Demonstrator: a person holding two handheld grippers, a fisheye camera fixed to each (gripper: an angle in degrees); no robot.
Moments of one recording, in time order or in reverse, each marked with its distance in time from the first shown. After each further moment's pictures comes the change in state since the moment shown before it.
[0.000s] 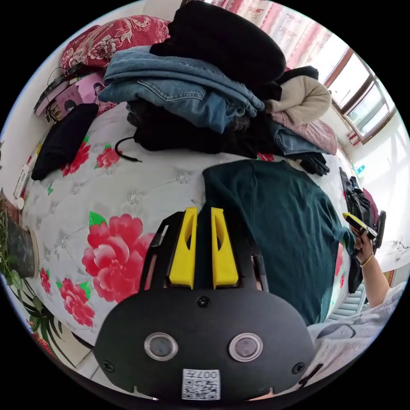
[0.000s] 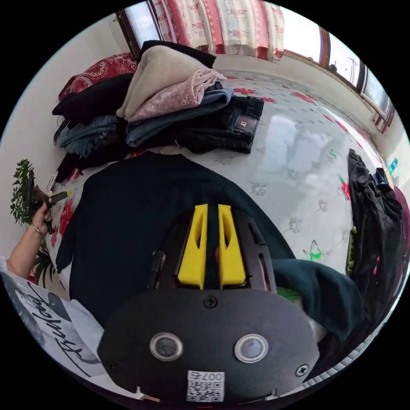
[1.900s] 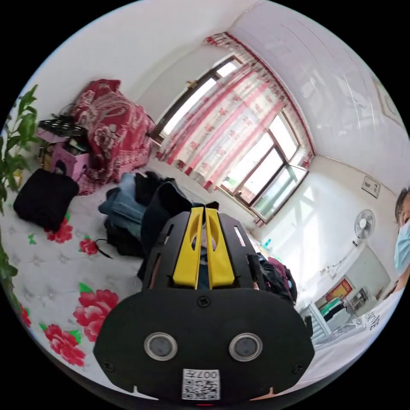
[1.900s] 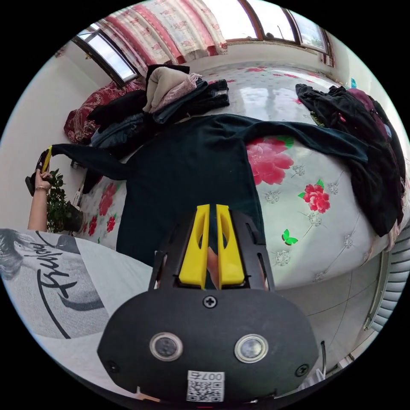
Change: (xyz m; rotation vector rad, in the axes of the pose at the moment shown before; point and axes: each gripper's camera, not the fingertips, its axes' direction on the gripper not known) left arm -0.150 0.032 -0.217 0.714 0.616 -0.021; right arm -0.142 0.306 -0.197 0.055 -0.109 0.323
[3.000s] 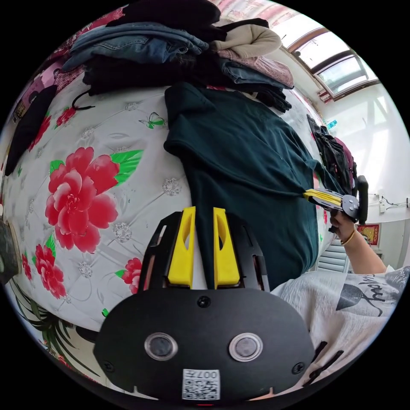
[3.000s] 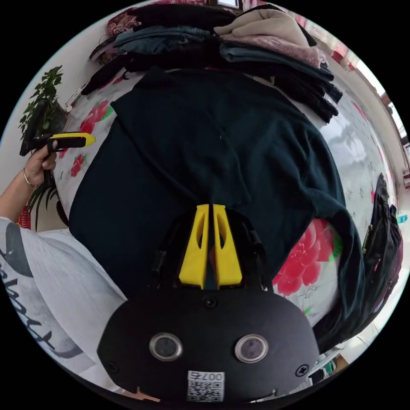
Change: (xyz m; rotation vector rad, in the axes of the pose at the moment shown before) left arm 0.059 0.269 0.181 -0.995 -0.357 0.024; right arm -0.073 -0.189 0.136 -0.352 0.146 -0.607
